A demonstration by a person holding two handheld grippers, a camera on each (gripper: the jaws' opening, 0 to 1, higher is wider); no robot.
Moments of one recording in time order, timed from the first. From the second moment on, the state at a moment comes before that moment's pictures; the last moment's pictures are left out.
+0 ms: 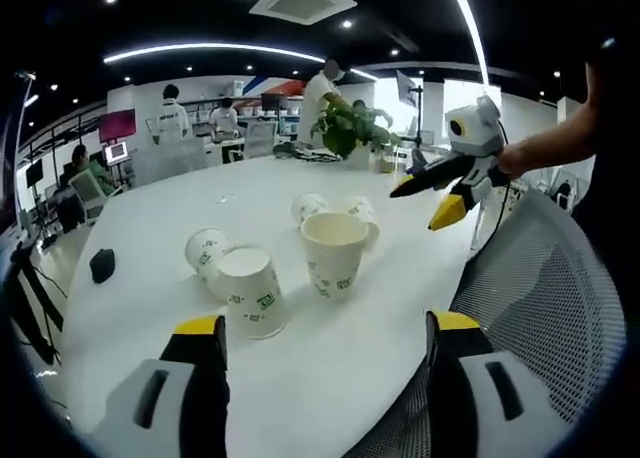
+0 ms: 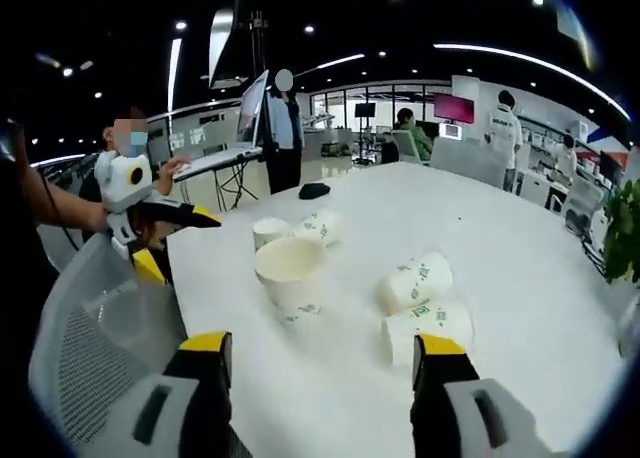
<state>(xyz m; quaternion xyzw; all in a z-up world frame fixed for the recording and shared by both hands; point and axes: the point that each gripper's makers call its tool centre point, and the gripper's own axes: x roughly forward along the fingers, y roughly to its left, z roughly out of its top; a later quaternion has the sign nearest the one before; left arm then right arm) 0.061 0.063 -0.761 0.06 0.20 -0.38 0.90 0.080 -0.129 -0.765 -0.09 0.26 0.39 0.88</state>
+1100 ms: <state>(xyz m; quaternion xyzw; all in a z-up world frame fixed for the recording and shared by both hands) 0.098 0.062 -0.759 0.06 0.19 -0.38 0.90 0.068 -0.149 -0.786 -0.08 0.26 0.35 0.90</state>
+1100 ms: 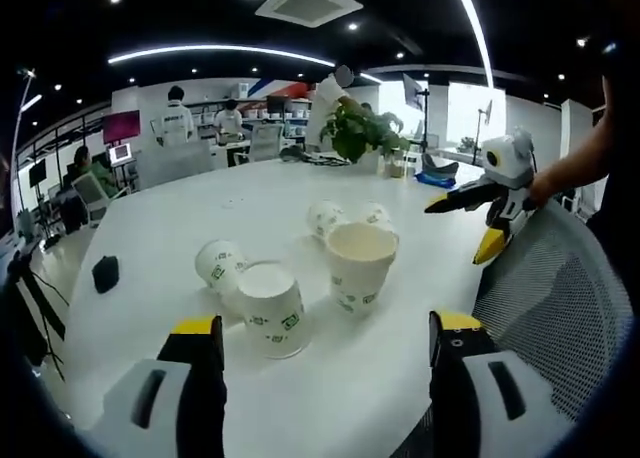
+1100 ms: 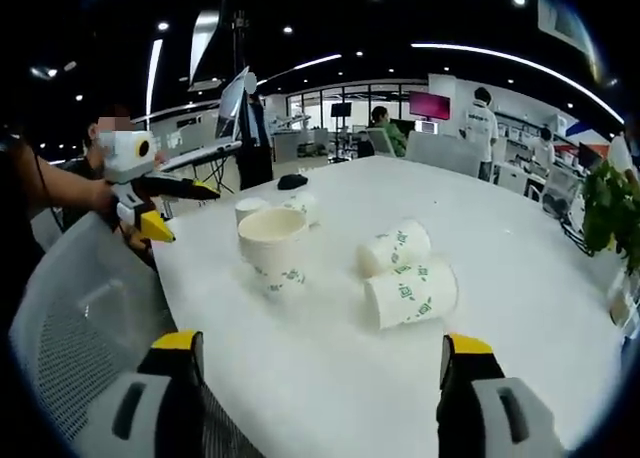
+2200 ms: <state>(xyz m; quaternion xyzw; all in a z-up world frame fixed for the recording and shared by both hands) 0.153 0.053 -0.778 0.12 0.21 -0.39 0.89 0.067 -0.149 -0.791 -0.09 0.27 0.35 0.89</state>
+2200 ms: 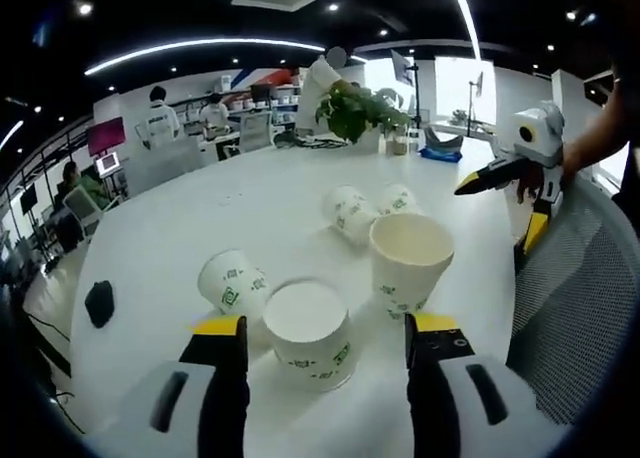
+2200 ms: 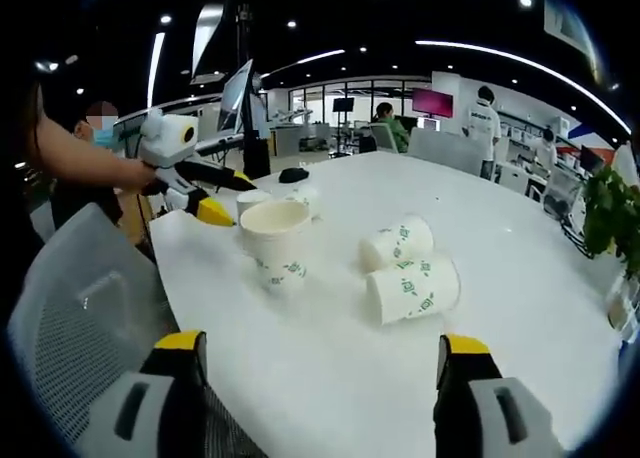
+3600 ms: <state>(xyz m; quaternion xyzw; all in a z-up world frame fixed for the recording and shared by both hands) 0.174 0.060 -0.788 0.13 0.22 -0.36 0.90 0.065 -0.151 -0.796 -0.10 0.28 0.35 0.89</state>
